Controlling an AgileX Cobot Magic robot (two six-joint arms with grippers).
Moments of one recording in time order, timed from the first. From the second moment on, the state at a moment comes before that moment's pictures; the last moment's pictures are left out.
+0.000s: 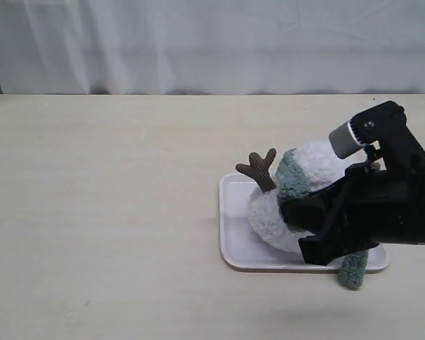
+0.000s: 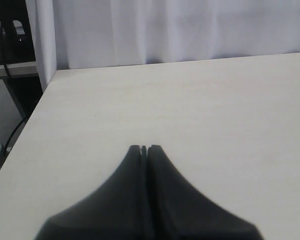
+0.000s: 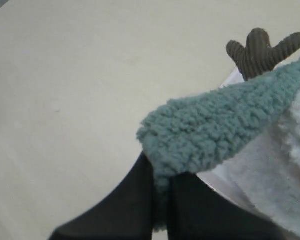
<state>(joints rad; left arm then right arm) -0.06 0.00 0.00 0.02 0.34 0.05 0.39 1.12 -0.58 0.96 0.49 -0.96</state>
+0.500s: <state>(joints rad) -0.06 0.00 0.00 0.02 0.34 0.05 0.39 1.22 -0.57 0.90 0.54 -0.94</state>
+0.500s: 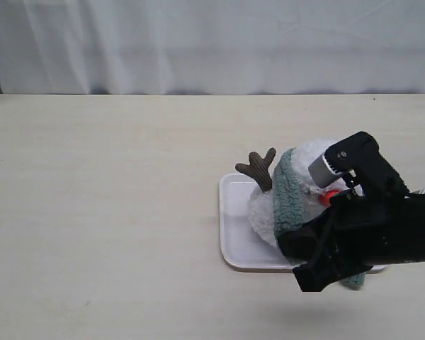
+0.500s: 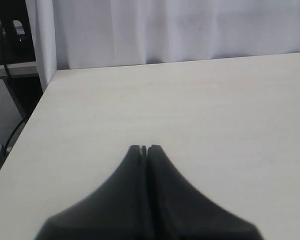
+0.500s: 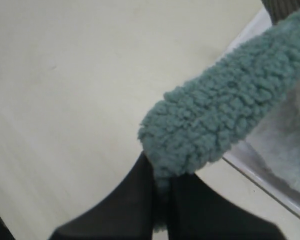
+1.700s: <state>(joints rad) -0.06 0.00 0.00 0.02 0.34 0.05 0.39 1.33 -0.63 0.75 0.66 -0.82</state>
